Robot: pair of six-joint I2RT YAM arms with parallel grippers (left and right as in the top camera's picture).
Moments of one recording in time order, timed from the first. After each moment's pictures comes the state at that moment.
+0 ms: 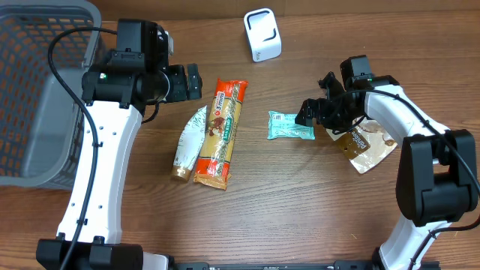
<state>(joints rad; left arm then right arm) -0.10 1.59 1.68 -1.11 0.07 -0.23 0.13 1.96 1.33 -0.75 -0.48 0.13</state>
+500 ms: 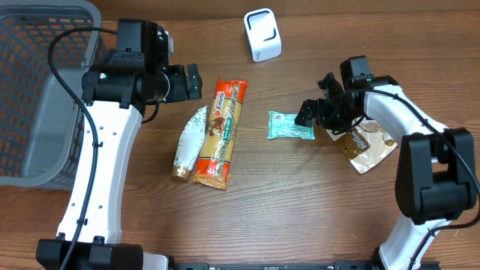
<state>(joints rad) -0.10 1.59 1.68 -1.11 0.07 -0.23 0.13 1.99 1.33 -0.75 -0.49 0.12</state>
